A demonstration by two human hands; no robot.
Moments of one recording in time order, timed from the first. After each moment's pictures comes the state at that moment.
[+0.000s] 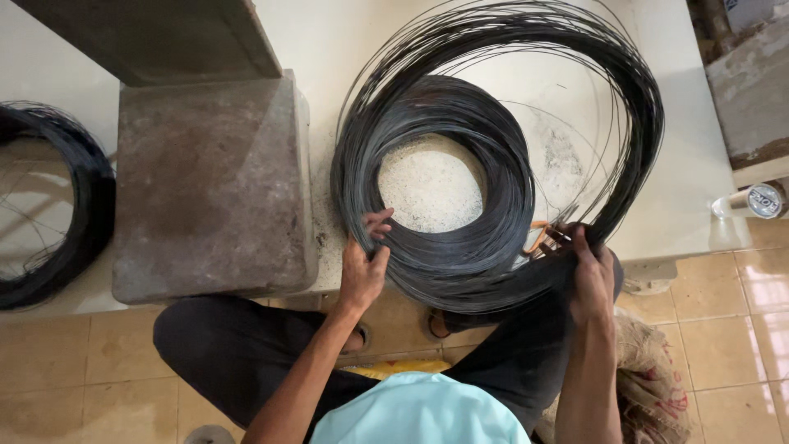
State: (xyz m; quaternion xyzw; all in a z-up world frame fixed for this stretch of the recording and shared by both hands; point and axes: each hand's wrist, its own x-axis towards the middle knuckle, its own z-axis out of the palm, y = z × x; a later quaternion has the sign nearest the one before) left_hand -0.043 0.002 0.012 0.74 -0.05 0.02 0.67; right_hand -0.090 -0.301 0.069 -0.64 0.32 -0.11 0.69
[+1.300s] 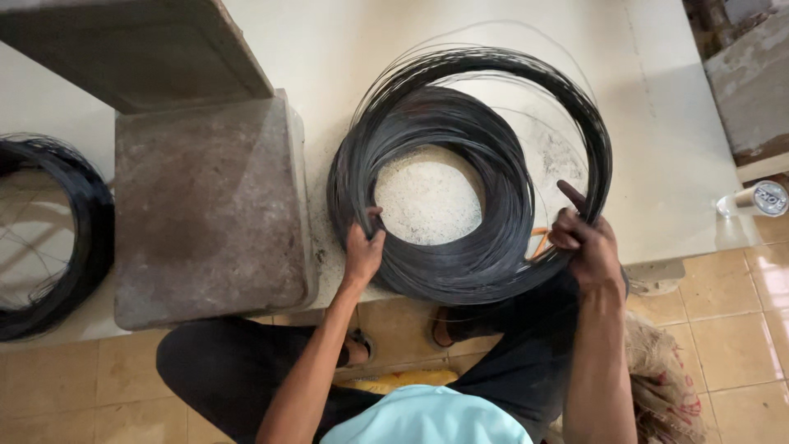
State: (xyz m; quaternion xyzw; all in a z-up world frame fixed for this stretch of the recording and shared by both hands) left_hand 0.025 0.001 -0.082 0.79 0.07 -0.08 0.60; right_hand -0.032 -0.348 0.041 -0.52 0.08 -0.03 0.85
